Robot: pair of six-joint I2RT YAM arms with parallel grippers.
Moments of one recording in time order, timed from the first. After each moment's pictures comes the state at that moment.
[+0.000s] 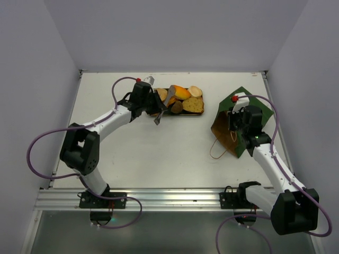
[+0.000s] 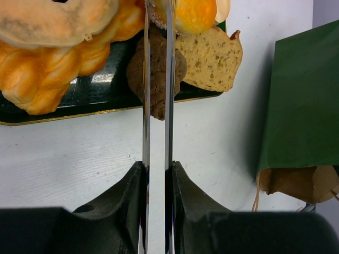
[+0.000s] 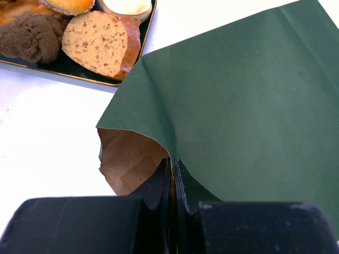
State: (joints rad) left arm -0.46 1.71 1.23 -0.19 0.17 -0.69; right arm 0.12 1.04 0.68 -0.11 -0.07 -0.07
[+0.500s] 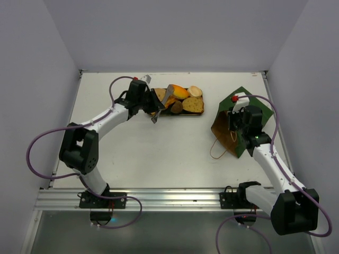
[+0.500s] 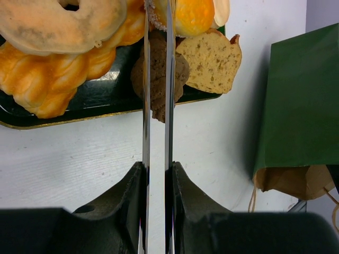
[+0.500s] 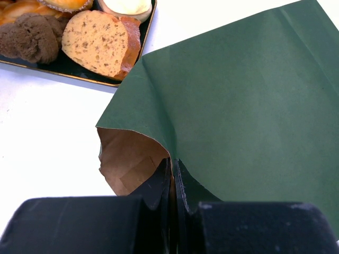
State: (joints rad) left arm -0.42 1.71 1.24 -0.20 0.23 -0.69; right arm 0.12 1.04 0.68 -0.11 -0.07 -0.07
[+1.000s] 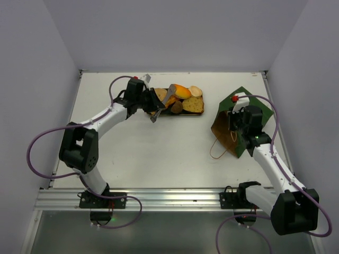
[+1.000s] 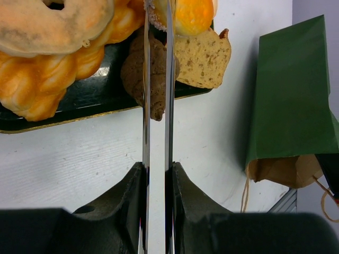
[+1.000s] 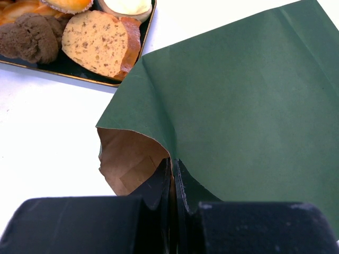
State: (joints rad) left arm -0.39 1.72 1.24 -0.19 0.31 -0.68; right arm 0.12 1.04 0.68 -0.11 -0.07 -0.07
